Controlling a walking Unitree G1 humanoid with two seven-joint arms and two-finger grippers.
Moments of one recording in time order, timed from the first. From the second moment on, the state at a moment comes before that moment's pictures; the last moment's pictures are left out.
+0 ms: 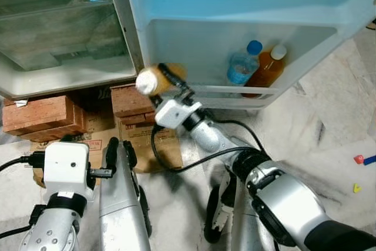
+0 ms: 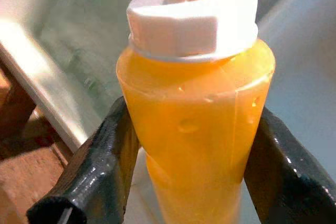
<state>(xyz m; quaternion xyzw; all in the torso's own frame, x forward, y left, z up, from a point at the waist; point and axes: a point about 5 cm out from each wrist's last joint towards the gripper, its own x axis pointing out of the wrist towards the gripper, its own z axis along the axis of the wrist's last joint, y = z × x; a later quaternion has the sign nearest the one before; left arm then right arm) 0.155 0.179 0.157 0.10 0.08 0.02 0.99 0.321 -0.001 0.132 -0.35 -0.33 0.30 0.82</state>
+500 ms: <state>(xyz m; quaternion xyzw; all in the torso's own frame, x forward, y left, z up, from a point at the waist) 0.159 0.177 0.160 0.09 0.07 0.02 0.99 0.345 -0.048 0.112 -0.35 -0.19 0.17 0.90</state>
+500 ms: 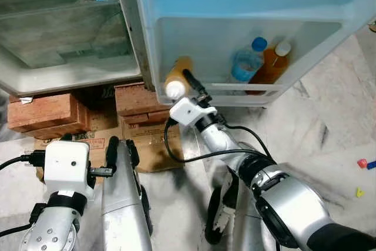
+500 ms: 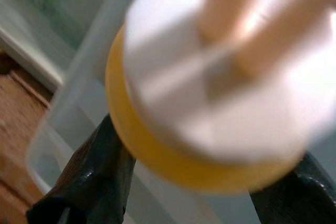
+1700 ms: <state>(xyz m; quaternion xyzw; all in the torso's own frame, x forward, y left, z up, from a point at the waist) 0.199 0.161 0.148 0.04 0.04 0.03 1.00 0.406 -0.146 0.197 -0.44 -0.14 0.00 0.89</state>
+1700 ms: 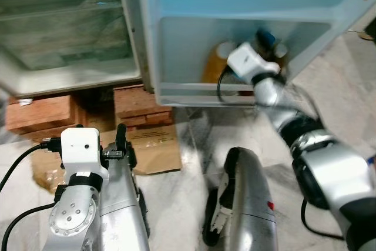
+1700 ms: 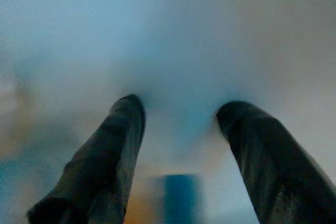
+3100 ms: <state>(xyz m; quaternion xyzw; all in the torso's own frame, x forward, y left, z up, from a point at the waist) 0.244 0.169 0.117 0.01 0.02 0.10 1.00 0.346 -0.155 0.126 -0.13 -0.12 0.14 0.97</state>
